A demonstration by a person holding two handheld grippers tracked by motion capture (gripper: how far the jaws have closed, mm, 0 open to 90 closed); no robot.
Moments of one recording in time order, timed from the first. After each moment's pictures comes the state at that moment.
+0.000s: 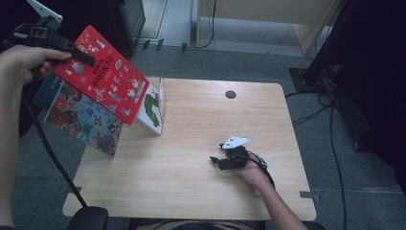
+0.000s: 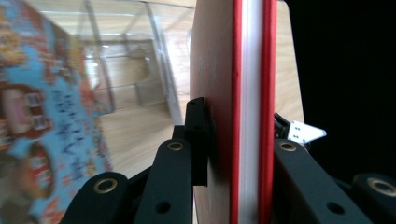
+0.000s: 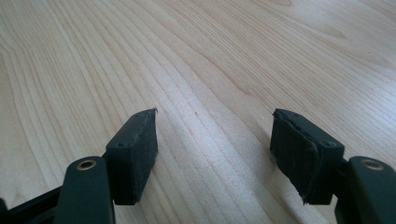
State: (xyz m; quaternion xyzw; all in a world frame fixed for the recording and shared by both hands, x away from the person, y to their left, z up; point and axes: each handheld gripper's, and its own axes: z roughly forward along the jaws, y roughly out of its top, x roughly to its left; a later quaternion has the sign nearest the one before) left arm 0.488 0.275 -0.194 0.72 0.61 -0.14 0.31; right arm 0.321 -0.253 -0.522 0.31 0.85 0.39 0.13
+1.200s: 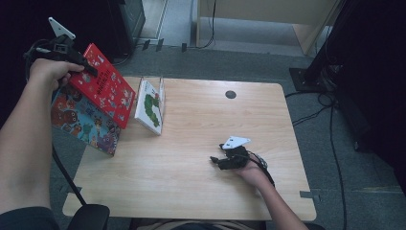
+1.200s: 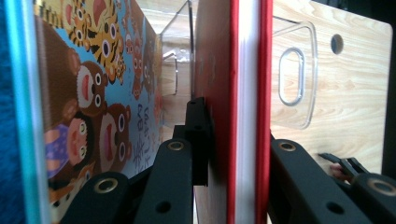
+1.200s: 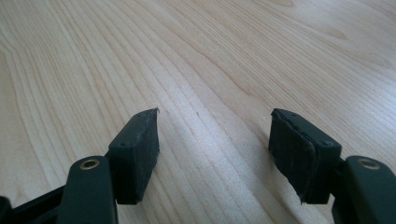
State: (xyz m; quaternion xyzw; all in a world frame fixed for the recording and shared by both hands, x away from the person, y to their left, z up) left arm 0.523 0.270 -0.262 0.69 0.69 -0.07 0.23; right arm 0.321 -0.253 -0.522 0.31 0.85 0.39 0.13
